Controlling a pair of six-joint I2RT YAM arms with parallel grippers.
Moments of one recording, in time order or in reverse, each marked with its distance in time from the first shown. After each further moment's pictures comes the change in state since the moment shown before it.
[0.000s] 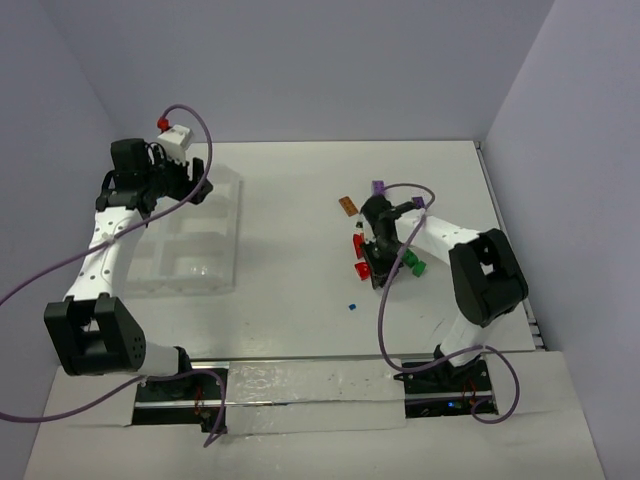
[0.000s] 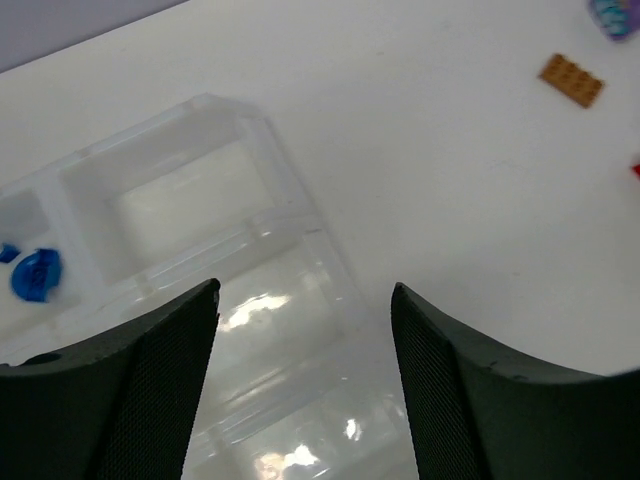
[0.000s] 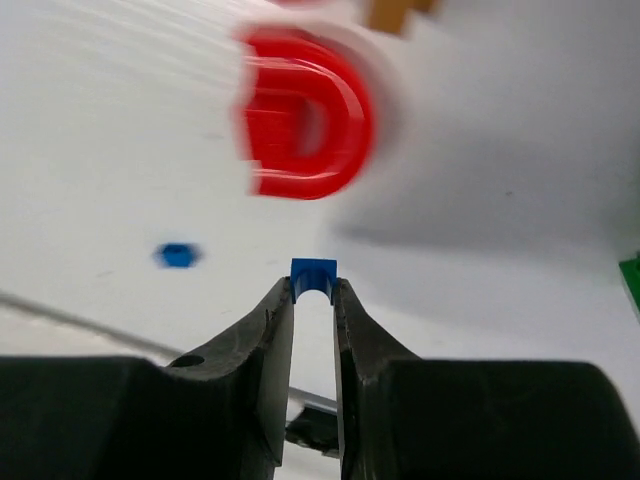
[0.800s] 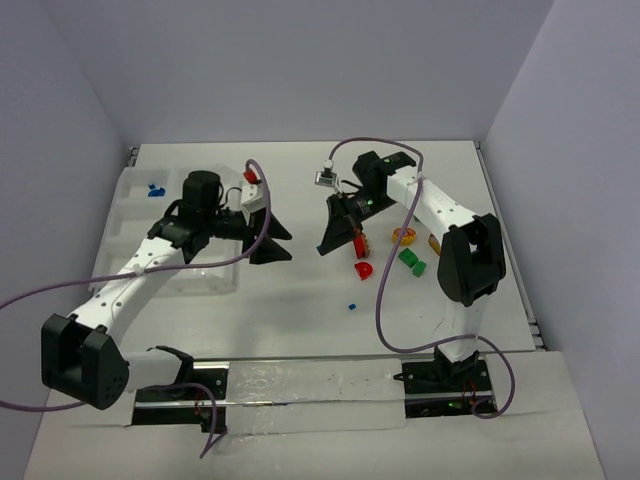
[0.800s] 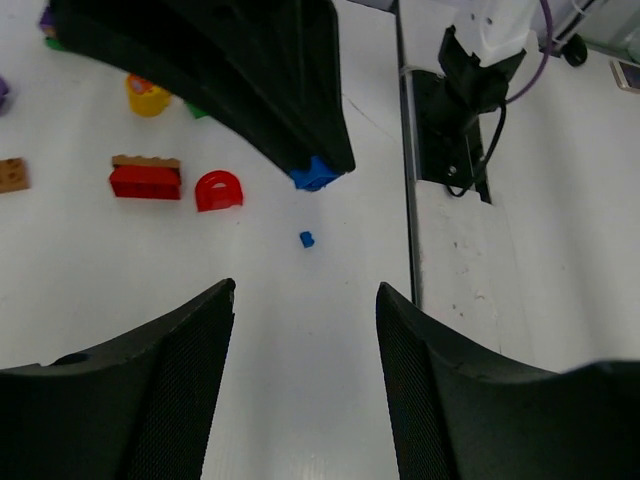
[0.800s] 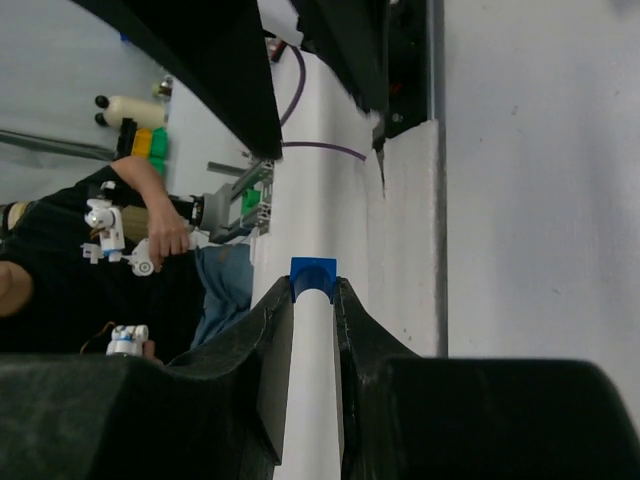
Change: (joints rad) left arm -0.443 -0.151 -0.245 0.105 0.652 0.021; right arm -0.009 0.179 0.564 -0.454 -1.237 -0.629
